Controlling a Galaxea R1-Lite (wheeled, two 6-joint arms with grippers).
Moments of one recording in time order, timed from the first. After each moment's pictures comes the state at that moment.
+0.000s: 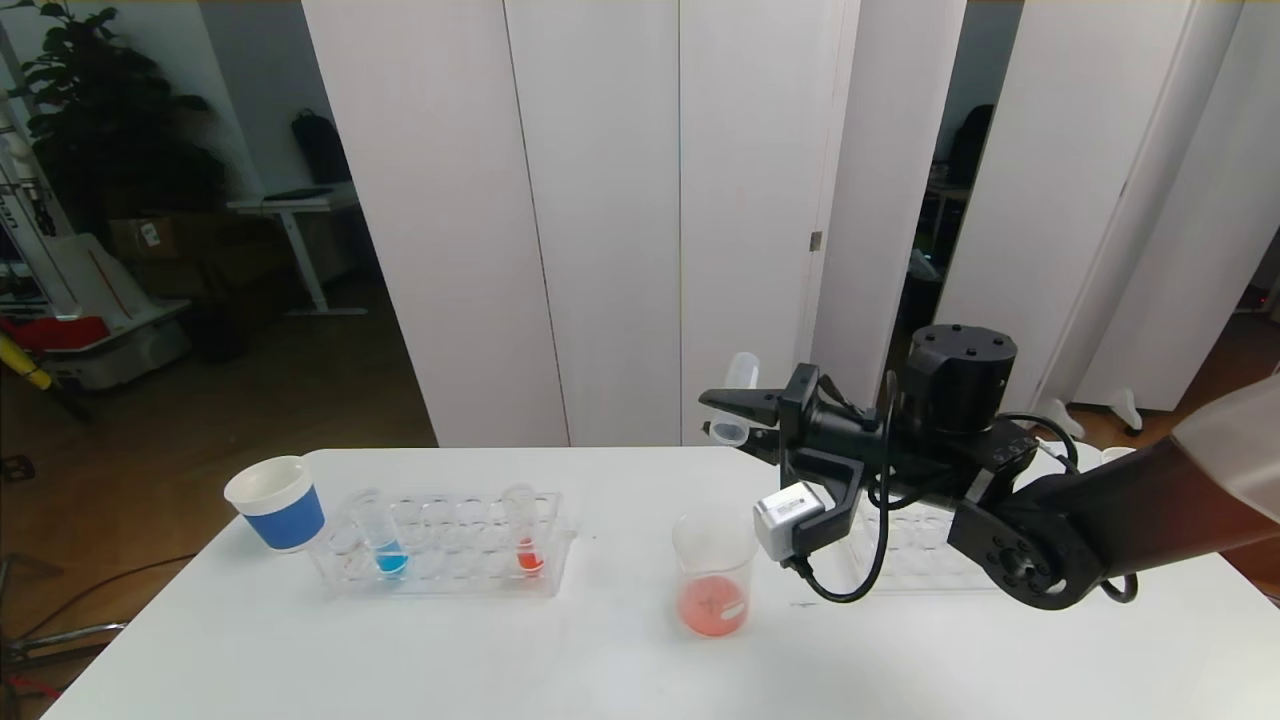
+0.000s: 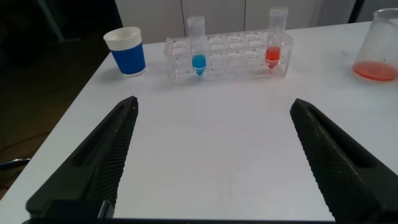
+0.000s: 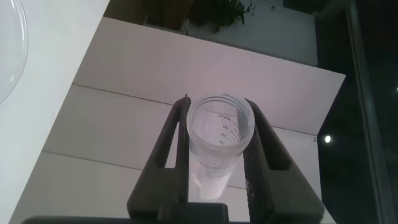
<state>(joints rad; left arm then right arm) 0.00 0.00 0.00 0.01 -0.02 0.07 0.49 2.08 -1.02 -1.00 0.57 -1.76</state>
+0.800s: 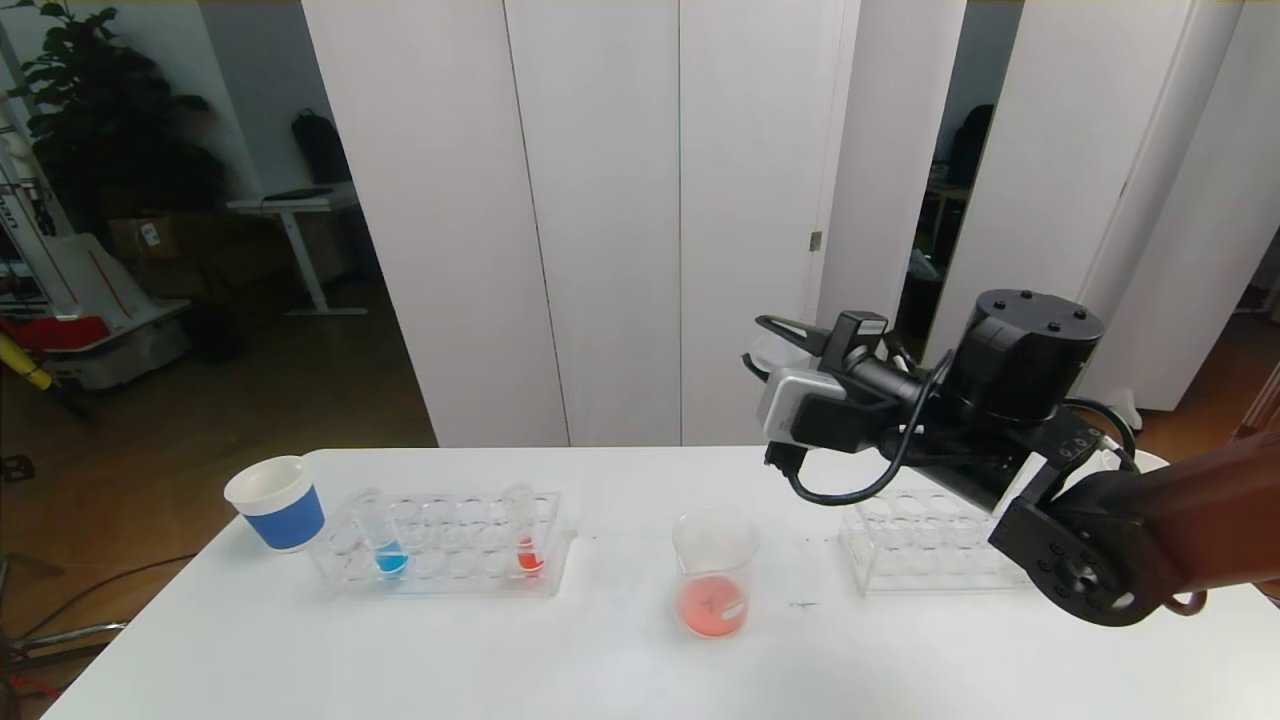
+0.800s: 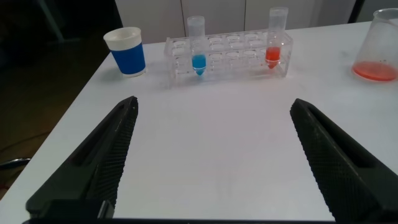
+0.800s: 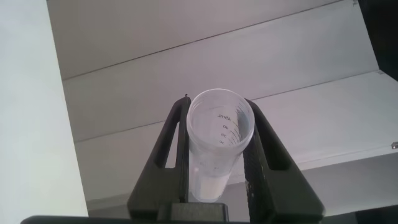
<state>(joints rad) 0.00 0.00 0.00 0.01 -0.02 0.07 0.52 1.97 -0.97 -1.08 0.19 -1.23</state>
